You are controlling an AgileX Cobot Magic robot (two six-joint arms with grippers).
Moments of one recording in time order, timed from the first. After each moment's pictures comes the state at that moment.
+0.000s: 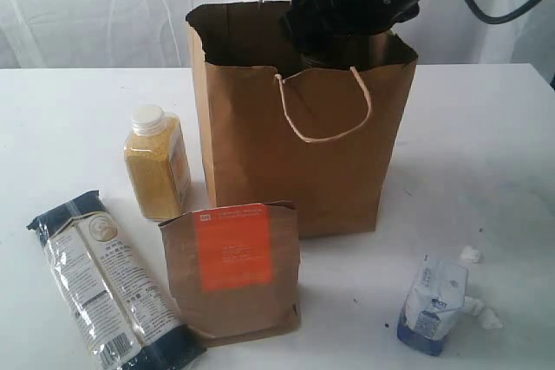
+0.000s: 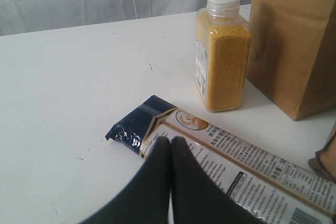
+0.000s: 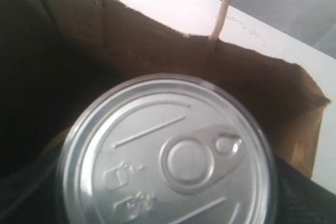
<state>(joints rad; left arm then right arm) -0.25 0.00 0.02 -0.11 0.27 0.13 0.49 1.66 -1.52 -0.06 0.70 0.00</state>
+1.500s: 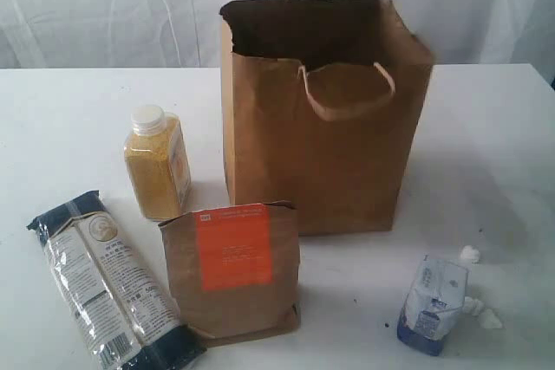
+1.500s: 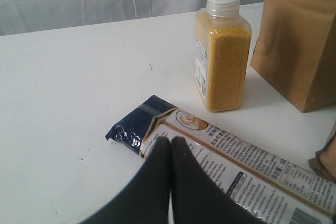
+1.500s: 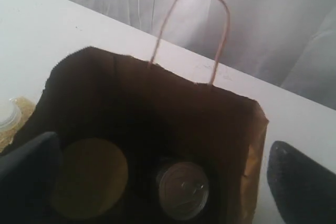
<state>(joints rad) -0.25 0.00 0.02 -0.11 0.27 0.13 0.49 1.44 -1.52 -0.08 0.74 0.06</state>
